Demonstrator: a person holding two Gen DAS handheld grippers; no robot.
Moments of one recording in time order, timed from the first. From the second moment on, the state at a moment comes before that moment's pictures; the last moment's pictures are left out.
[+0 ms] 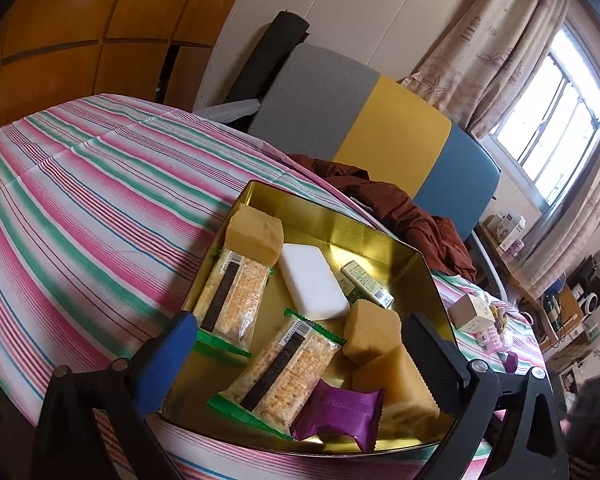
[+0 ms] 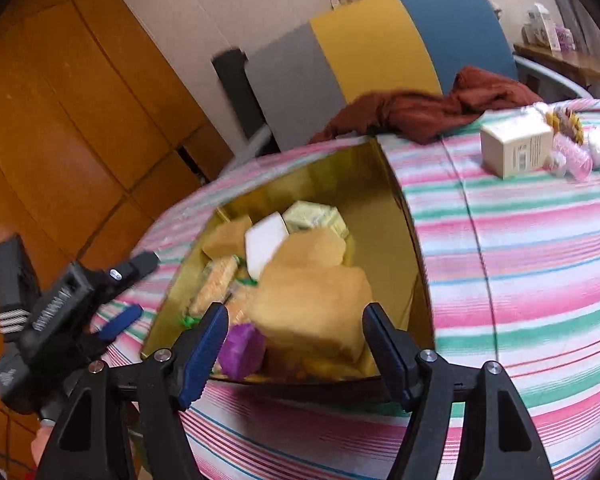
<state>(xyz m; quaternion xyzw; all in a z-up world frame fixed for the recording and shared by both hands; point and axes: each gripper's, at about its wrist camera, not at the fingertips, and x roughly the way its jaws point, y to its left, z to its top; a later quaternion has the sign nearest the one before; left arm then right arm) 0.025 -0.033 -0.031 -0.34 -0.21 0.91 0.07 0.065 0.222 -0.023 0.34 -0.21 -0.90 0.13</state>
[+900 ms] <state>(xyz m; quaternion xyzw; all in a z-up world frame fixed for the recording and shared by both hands) 0.047 0.122 -0.013 -0.38 -0.10 0.89 0.24 0.097 0.381 -0.051 0.33 -0.28 -0.90 -0.04</state>
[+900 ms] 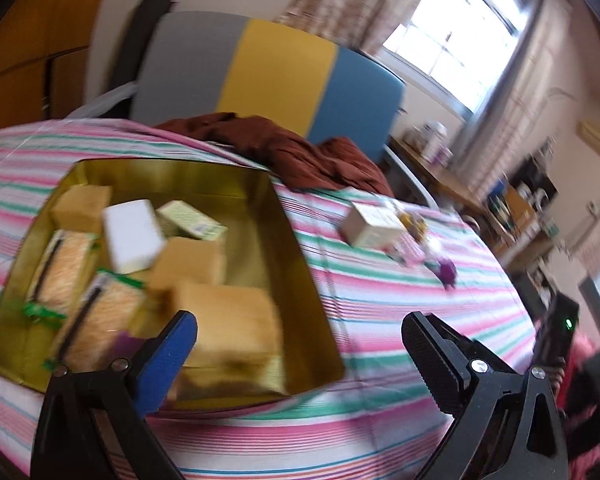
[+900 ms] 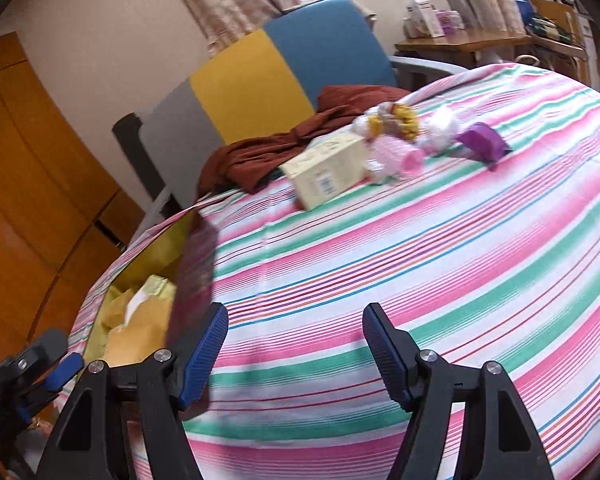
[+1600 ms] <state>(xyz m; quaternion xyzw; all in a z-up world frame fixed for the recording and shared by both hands) 0.031 0.274 -0.040 -0.46 -0.02 0.82 0.35 0.078 0.526 -0.069 0.34 -0.24 -0.90 -0.14</state>
